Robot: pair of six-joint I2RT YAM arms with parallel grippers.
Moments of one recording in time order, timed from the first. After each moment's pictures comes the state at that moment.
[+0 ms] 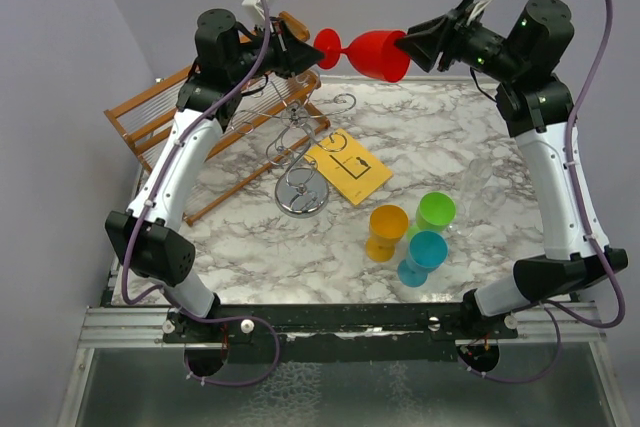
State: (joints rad) left arm -0.31 1.63 1.80 -0.16 0.68 -0.52; right arm 0.21 1.50 1.92 -0.33 -0.68 0.17
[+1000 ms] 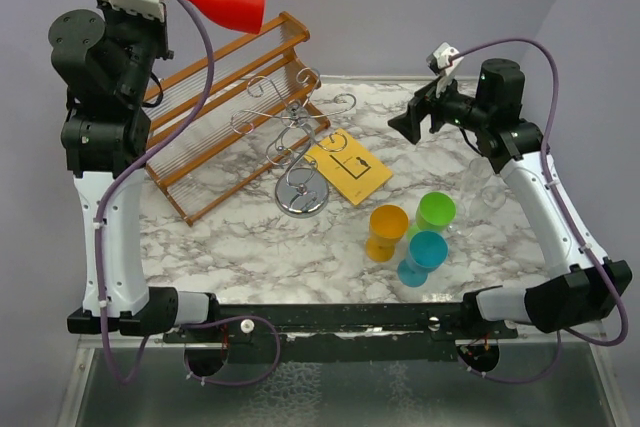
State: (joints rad) left arm -0.06 1.35 2.04 -0.52 0.08 0.23; right arm 0.21 1.33 1.43 -0.39 -0.61 -0.24
